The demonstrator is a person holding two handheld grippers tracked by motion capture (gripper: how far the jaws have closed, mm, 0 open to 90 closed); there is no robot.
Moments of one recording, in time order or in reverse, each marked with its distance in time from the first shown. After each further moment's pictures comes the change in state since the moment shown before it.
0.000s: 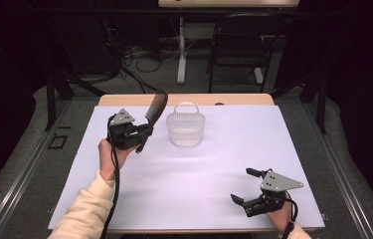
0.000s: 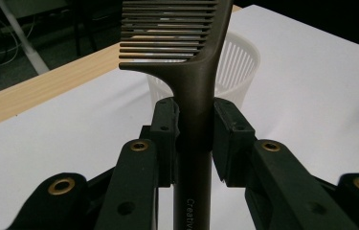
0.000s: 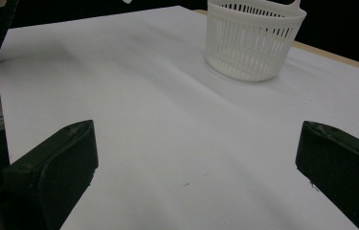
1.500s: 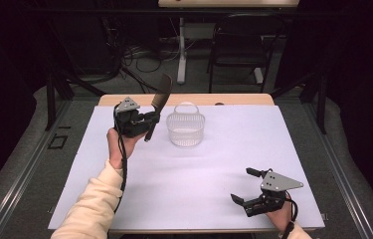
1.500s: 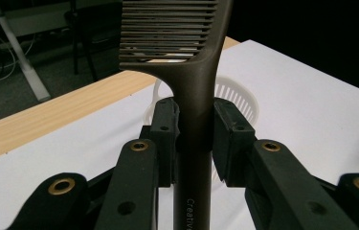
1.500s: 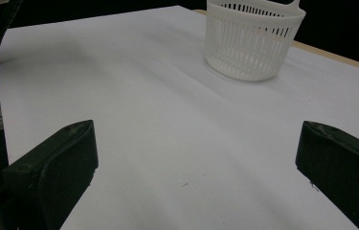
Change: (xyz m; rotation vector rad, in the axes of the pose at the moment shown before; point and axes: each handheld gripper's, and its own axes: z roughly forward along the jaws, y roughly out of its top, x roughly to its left) left arm 0.004 0.029 0.017 -0.083 -0.014 -0.037; right arm -0.001 0.000 0.000 -0.001 -0.001 -0.002
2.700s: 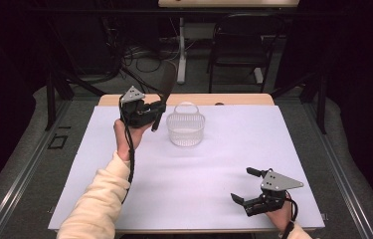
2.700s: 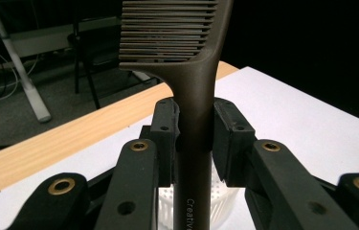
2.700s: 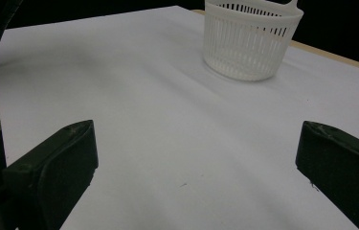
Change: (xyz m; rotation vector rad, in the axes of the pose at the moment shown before) left arm -0.005 0.028 0.013 -0.072 0.002 0.003; right arm -0.001 0.000 0.000 0.001 -0.004 0.004
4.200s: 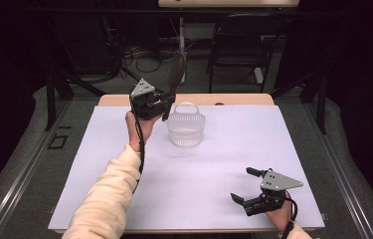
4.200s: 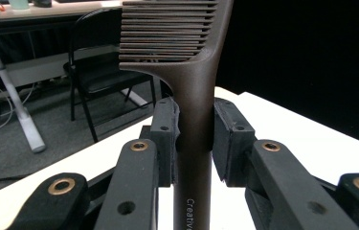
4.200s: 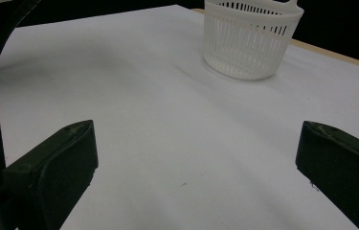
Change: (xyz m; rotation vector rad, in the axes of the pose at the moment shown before) left arm 0.001 0.012 0.033 -0.096 -0.022 0.030; right arm -0.001 0.000 0.001 0.006 0.000 0.002
